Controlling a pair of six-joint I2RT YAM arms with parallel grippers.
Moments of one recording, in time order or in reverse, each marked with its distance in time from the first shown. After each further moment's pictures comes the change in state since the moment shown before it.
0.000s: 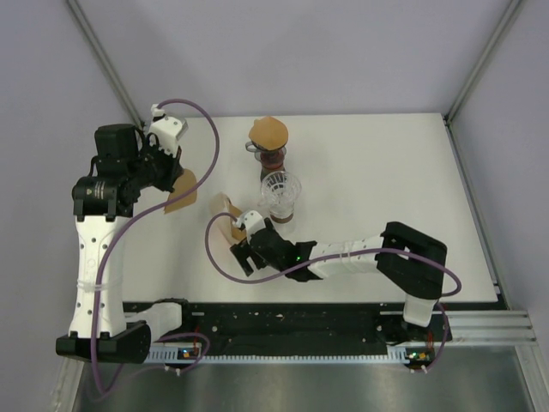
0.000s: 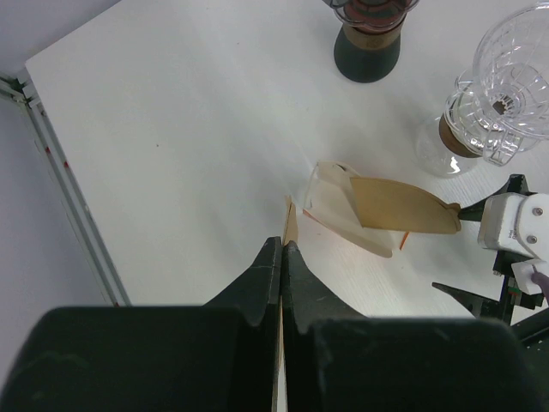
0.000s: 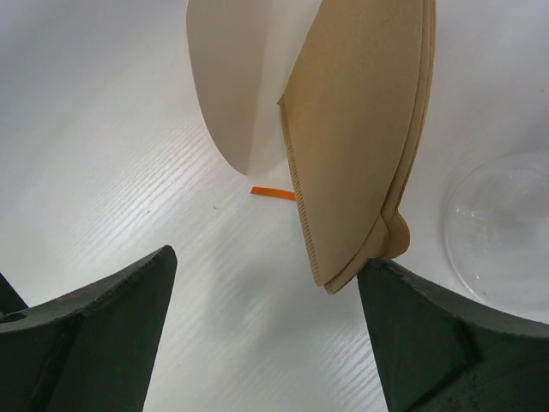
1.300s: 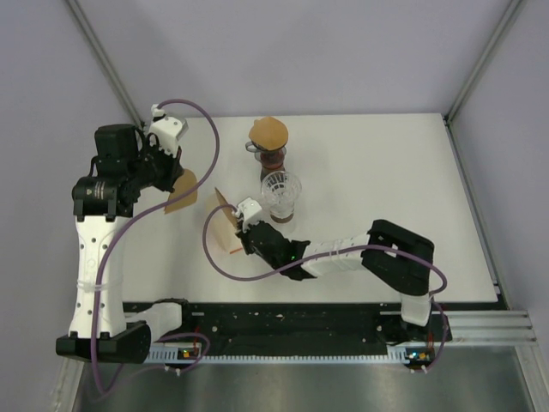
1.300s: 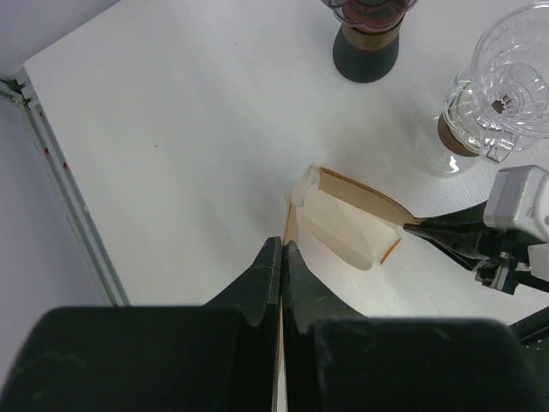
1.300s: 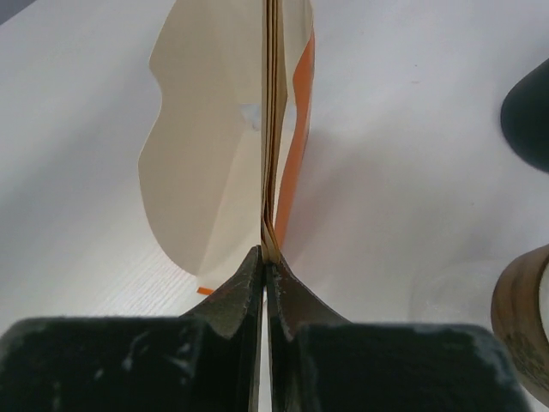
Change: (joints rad) left arm 0.000 0.000 0.000 -0.001 0.006 0.001; right arm -0.018 0.059 0.008 0.313 0.122 -0.072
